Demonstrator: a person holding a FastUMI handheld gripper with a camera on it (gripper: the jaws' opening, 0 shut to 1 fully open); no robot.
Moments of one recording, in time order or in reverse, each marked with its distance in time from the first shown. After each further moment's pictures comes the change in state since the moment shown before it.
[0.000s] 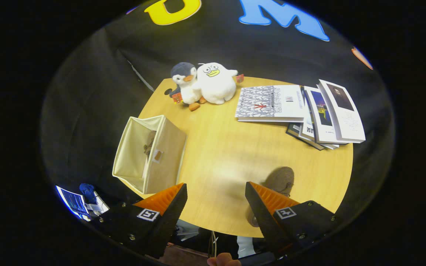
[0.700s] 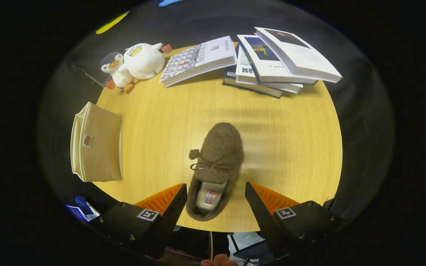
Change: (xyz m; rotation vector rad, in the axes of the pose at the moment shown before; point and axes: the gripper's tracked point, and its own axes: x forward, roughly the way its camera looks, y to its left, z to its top) arm 0.057 -0.137 -0.113 0.222 0.177 -0.126
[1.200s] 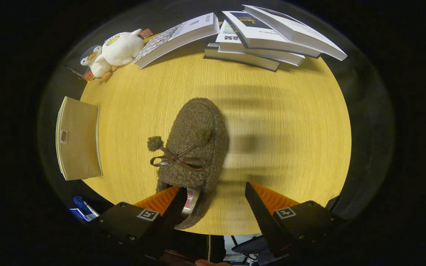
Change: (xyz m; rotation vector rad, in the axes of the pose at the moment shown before) arm 0.057 -0.030 -0.015 0.012 0.118 -0.043
